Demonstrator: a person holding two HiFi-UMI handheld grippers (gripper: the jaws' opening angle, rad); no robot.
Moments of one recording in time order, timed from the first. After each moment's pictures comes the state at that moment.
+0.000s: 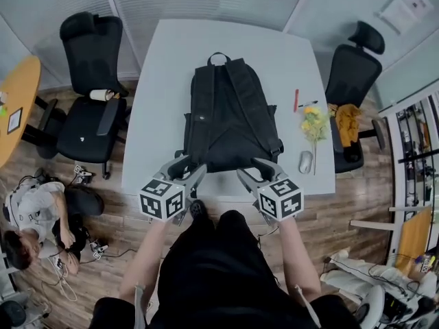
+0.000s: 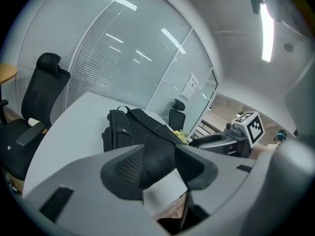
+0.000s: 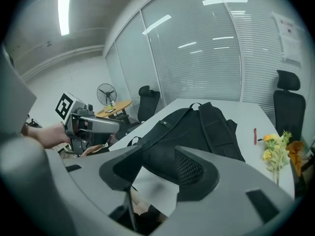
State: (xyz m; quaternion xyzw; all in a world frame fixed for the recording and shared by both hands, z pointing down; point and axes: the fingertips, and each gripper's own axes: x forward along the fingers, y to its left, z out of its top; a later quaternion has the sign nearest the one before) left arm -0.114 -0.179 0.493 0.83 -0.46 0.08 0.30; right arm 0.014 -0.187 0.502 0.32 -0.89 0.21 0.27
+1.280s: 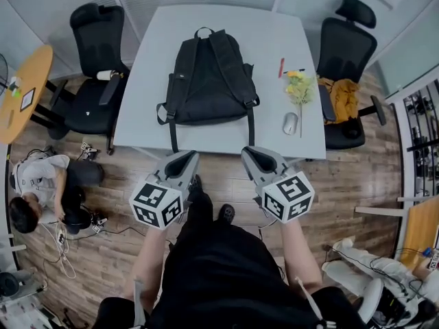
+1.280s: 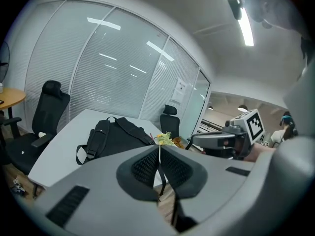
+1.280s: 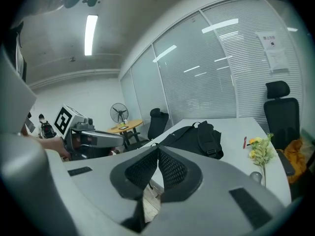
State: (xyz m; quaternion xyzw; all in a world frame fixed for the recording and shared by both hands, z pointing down) left arm 0.008 -0.034 0.419 0.84 -0.50 0.07 0.21; right arm 0.119 -0.059 0.419 0.30 -0.93 0.16 0.14
